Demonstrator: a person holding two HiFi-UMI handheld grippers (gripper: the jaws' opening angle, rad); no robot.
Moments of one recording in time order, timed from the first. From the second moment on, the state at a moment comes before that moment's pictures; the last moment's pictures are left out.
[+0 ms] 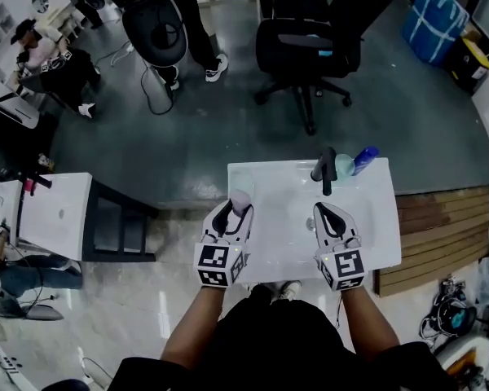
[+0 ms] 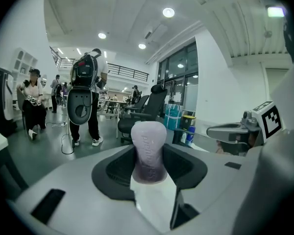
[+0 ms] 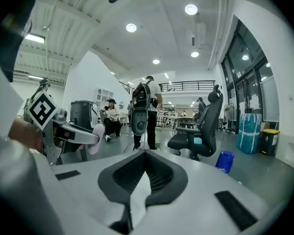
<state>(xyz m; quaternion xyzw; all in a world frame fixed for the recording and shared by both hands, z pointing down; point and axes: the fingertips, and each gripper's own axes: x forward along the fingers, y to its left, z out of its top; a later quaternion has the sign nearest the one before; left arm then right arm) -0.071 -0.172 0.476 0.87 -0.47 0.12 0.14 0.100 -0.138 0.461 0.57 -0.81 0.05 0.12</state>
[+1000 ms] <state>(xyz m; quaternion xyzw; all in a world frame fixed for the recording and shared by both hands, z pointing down) -0.091 -0.238 0.574 0.77 -0.54 0.23 0.25 0.057 -0.164 0.504 0.48 -0.86 0.13 0.14</state>
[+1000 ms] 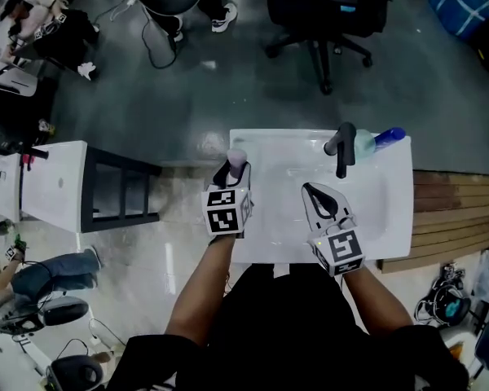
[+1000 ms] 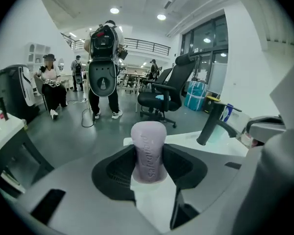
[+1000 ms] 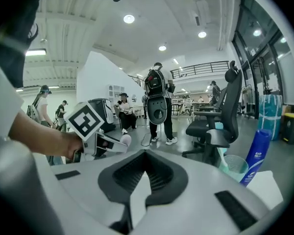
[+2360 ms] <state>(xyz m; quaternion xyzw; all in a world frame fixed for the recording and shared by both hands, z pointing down) -0.085 -0.273 0.636 0.71 -0.58 0.30 0.27 0.064 -0.168 0.519 0.44 -0.88 0.15 0.10</state>
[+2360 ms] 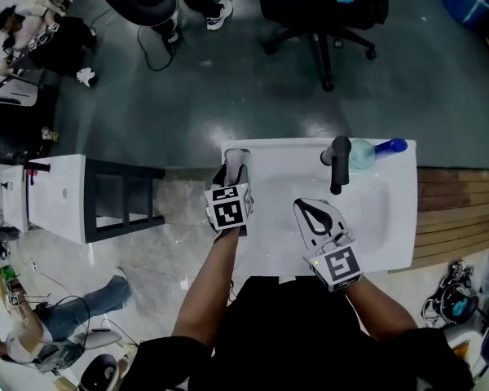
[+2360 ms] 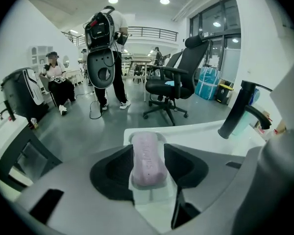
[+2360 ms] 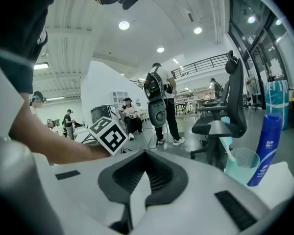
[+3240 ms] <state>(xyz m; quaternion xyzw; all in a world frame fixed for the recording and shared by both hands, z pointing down) -0.096 -0.225 0.508 0.76 -0.61 0.16 0.18 0.052 -0.184 0.473 0.46 -0.88 0.08 0.08</state>
